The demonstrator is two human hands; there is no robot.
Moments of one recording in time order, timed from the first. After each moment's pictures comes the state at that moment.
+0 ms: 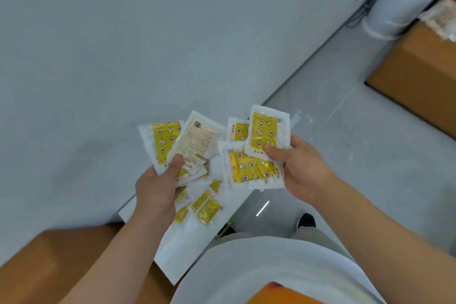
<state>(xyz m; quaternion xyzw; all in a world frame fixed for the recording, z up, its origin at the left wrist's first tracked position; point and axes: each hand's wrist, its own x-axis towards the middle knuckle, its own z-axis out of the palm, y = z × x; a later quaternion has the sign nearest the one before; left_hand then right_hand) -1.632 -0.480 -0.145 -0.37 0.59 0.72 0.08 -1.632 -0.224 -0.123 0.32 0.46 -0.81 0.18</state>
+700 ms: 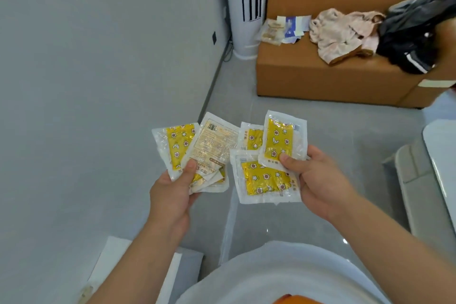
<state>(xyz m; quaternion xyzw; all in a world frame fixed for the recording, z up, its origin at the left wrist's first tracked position) -1.604 -0.095 -0.077 -0.11 0.65 0.71 0.25 -1.464 0.107 -0.067 0.38 0.36 -0.84 -0.11</state>
